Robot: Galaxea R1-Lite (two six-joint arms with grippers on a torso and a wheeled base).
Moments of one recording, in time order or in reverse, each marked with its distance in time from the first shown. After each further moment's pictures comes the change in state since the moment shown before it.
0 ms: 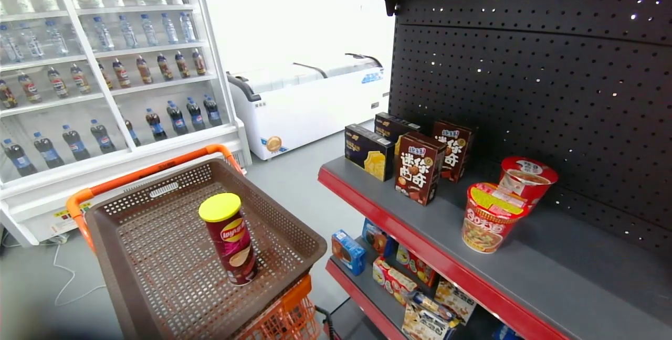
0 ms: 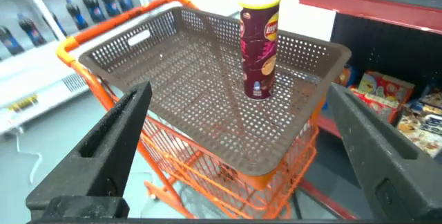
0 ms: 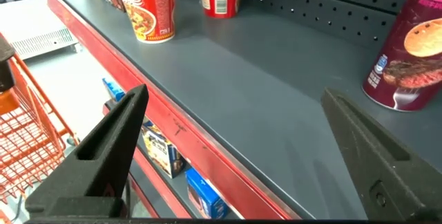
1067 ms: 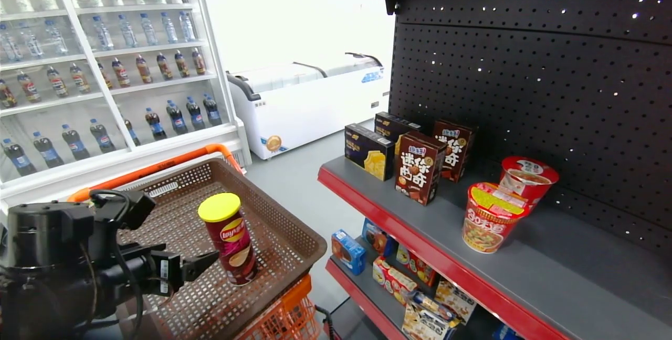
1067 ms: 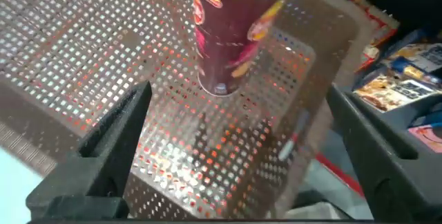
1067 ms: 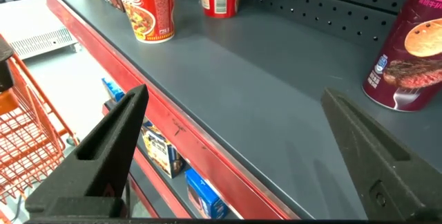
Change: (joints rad) left arm -0.053 1.356 -0.225 -0.630 -0.078 -0.118; right arm 0.000 0.000 0.000 0.000 0.000 0.000
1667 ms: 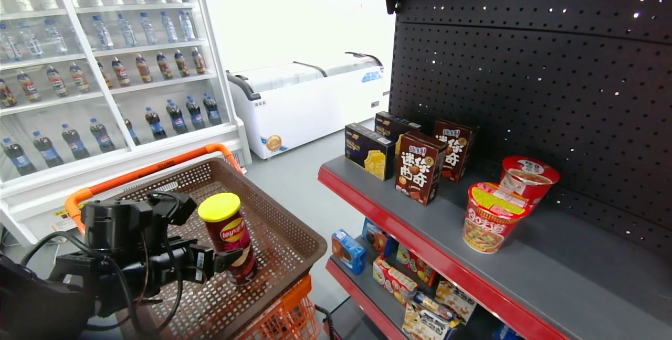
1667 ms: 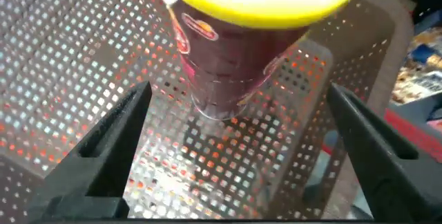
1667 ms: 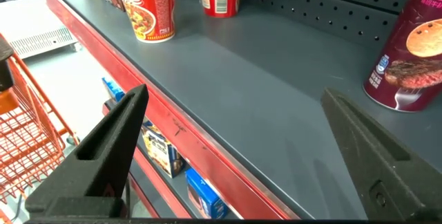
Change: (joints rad) left arm -0.002 0.284 -0.044 -0.202 -0.047 0.074; right arm 0.000 0.000 0.000 0.000 0.000 0.000
